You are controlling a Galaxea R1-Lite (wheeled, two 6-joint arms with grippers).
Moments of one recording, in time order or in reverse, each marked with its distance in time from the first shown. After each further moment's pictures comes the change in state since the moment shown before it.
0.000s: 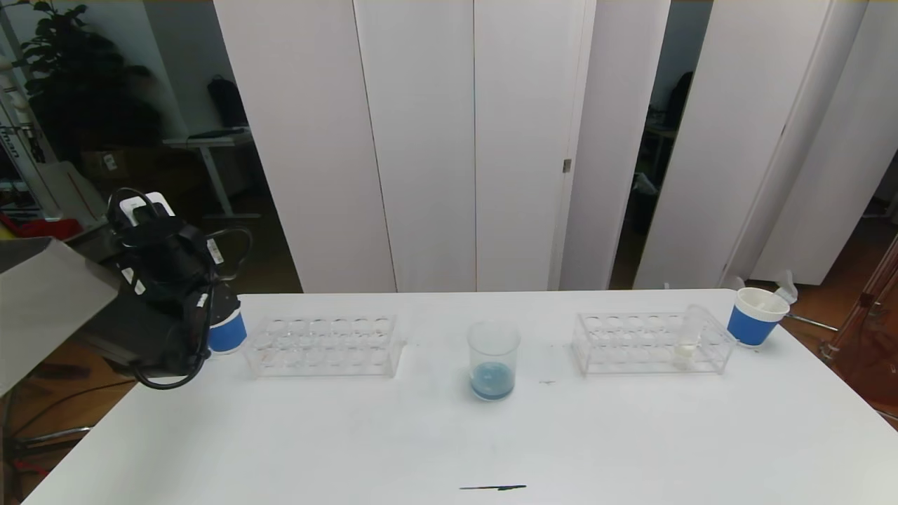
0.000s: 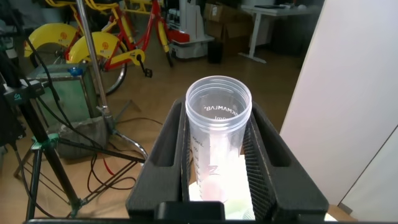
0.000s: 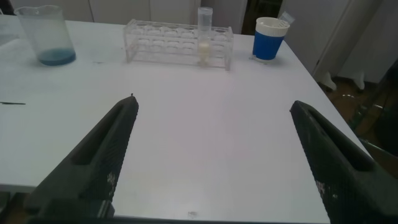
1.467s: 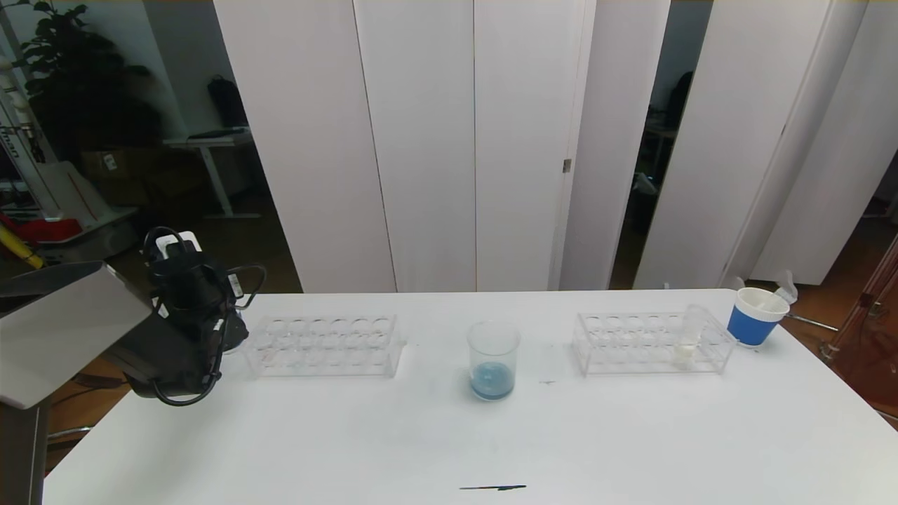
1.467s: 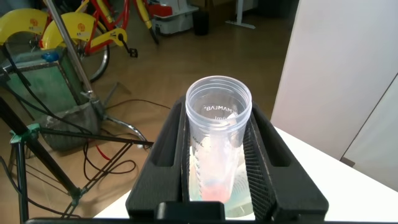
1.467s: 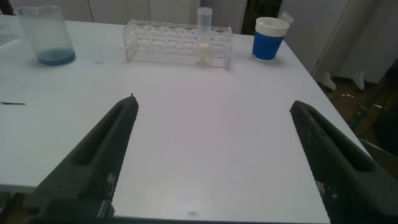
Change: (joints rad) left arm 0.031 0.127 0.000 0.030 -0.119 -0.031; right arm 0.000 0.000 0.000 0.000 0.000 0.000
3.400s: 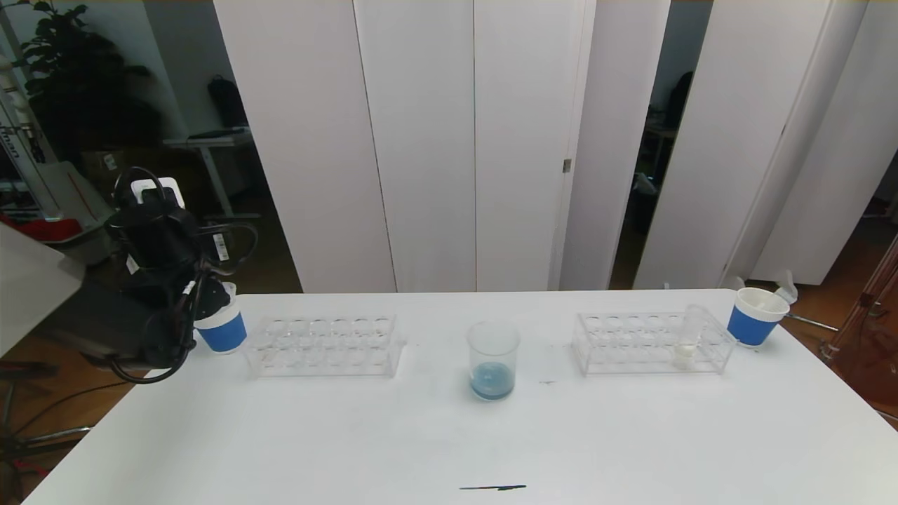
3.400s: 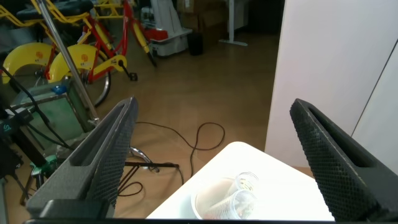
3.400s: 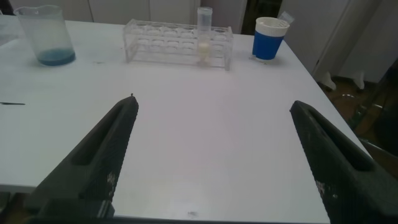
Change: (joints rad) left arm -0.048 -0.236 0.027 0.126 -0.002 0.101; right arm 0.000 0.000 0.000 0.000 0.000 0.000
